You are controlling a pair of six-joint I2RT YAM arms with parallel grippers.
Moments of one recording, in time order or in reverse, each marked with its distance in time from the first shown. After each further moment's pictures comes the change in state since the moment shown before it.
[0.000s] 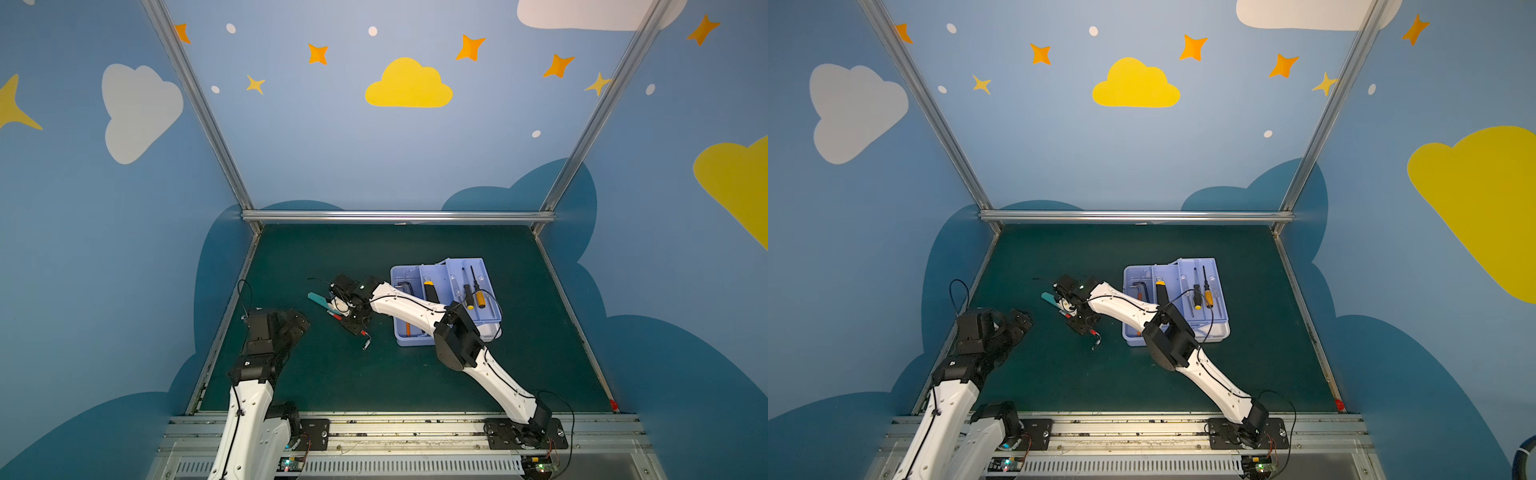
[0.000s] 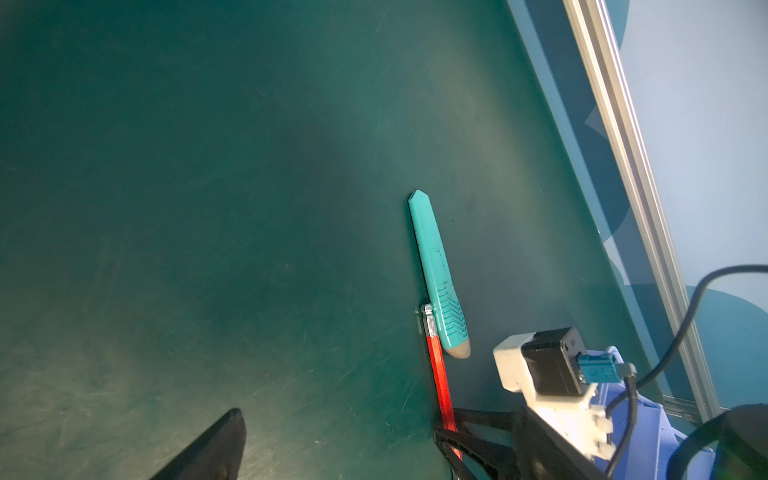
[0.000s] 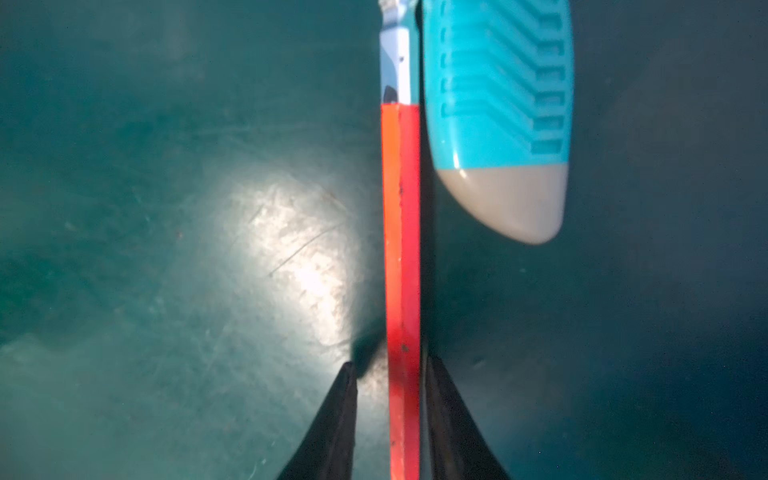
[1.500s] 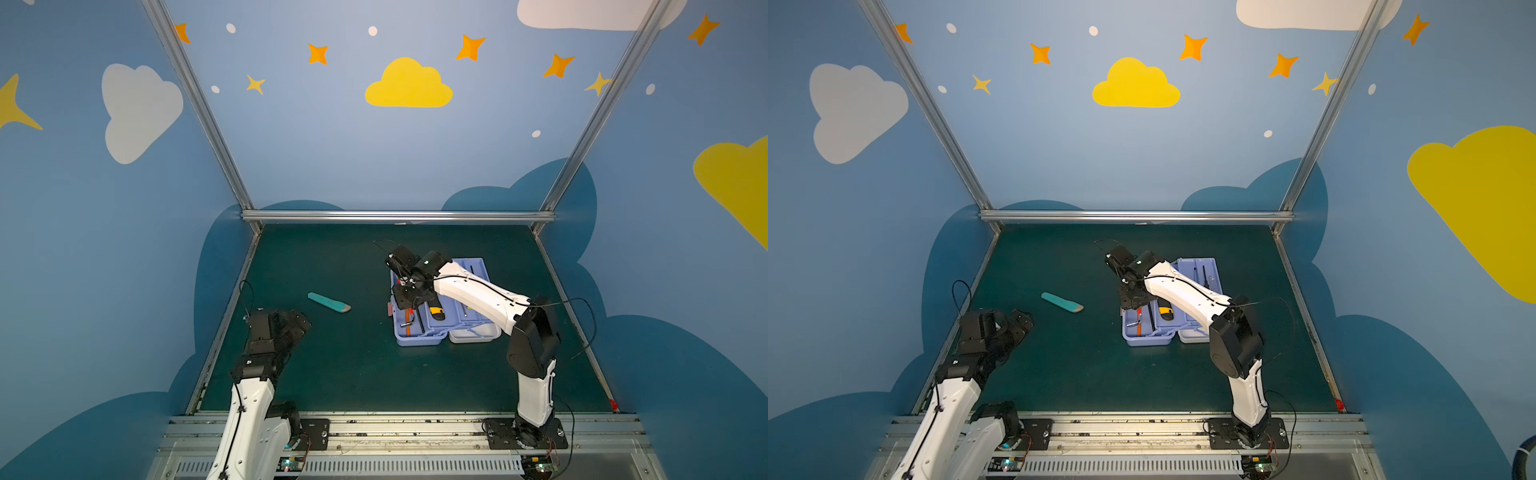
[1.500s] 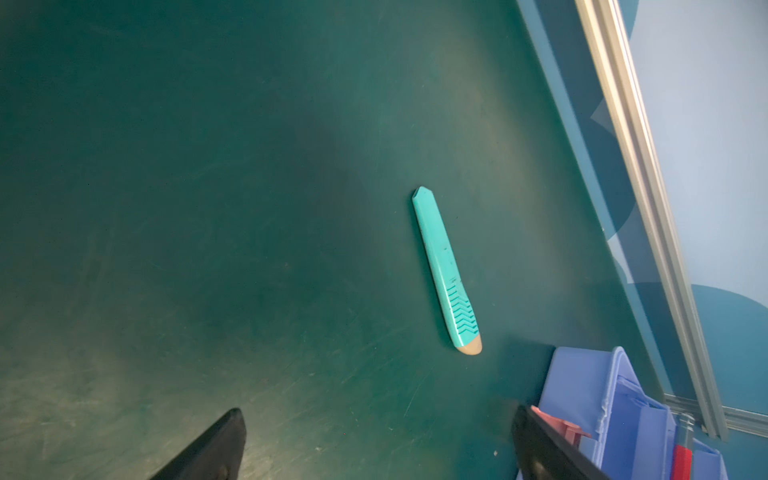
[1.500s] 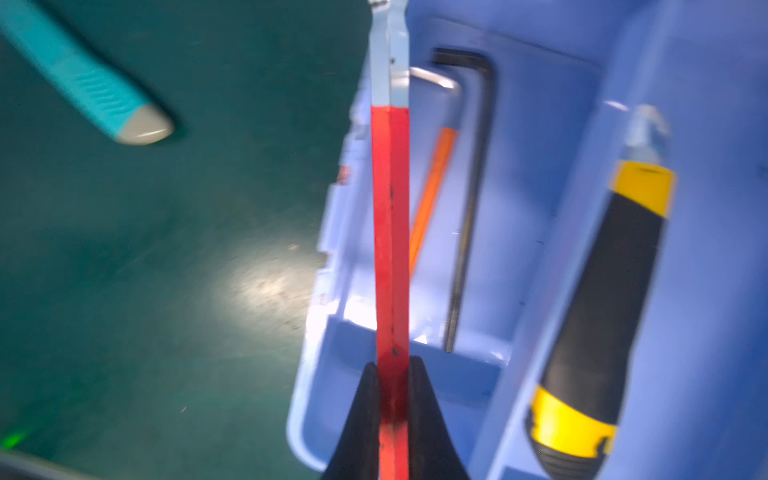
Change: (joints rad) left arm 0.002 0.030 -0.027 0.045 0.020 0.000; right arm -0.207 -0.602 -0.591 0.019 0.211 0.481
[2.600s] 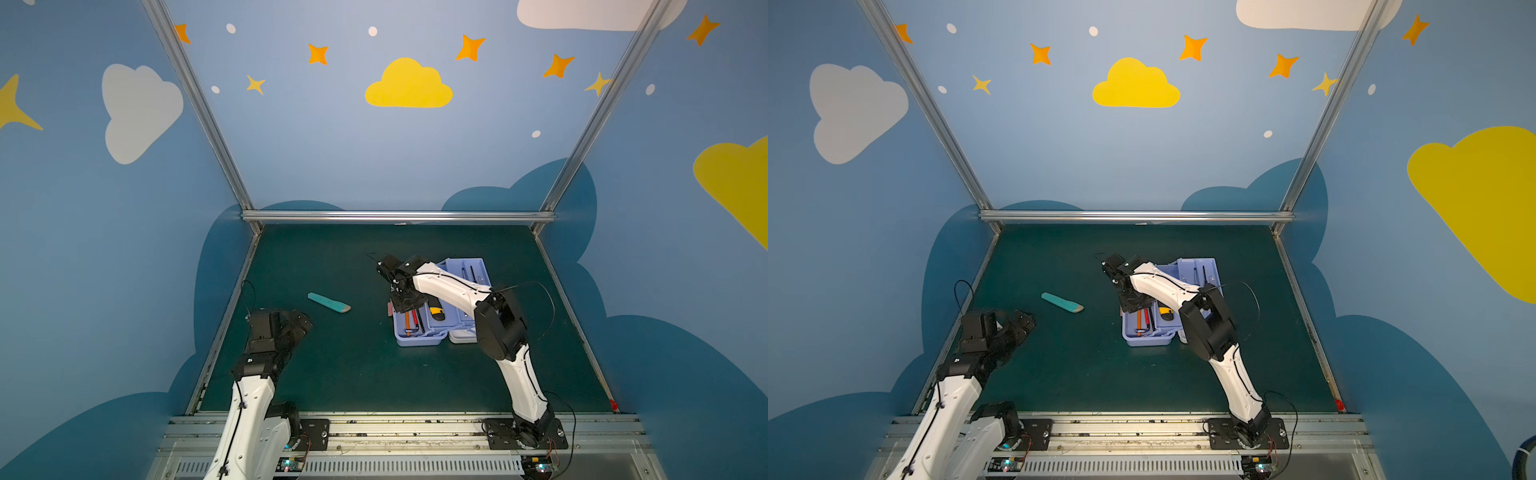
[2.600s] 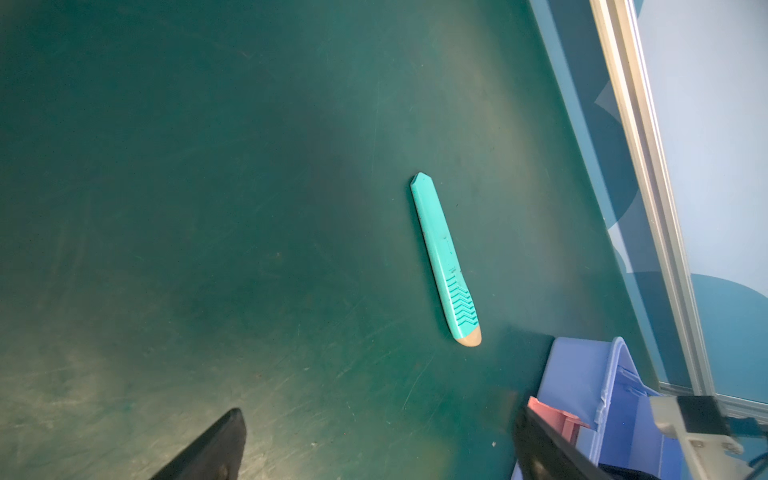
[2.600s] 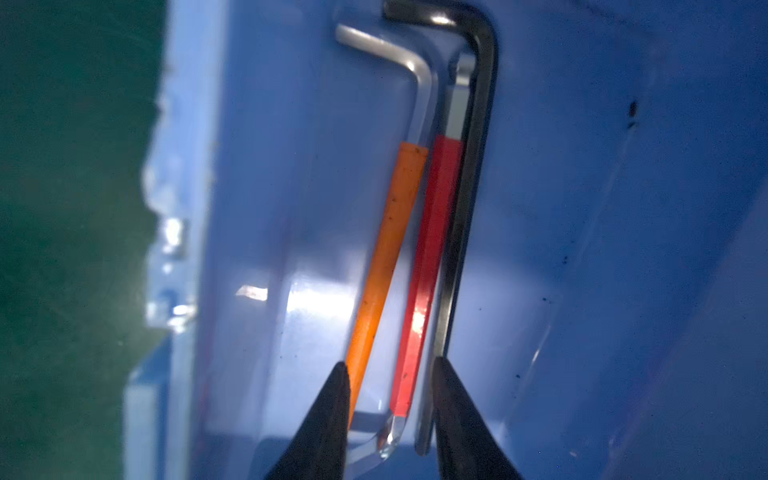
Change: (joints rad) left arm 0.000 0.015 -0.004 0.010 0.026 0.000; right arm -0.020 0.253 0.146 -0.056 0.087 -0.057
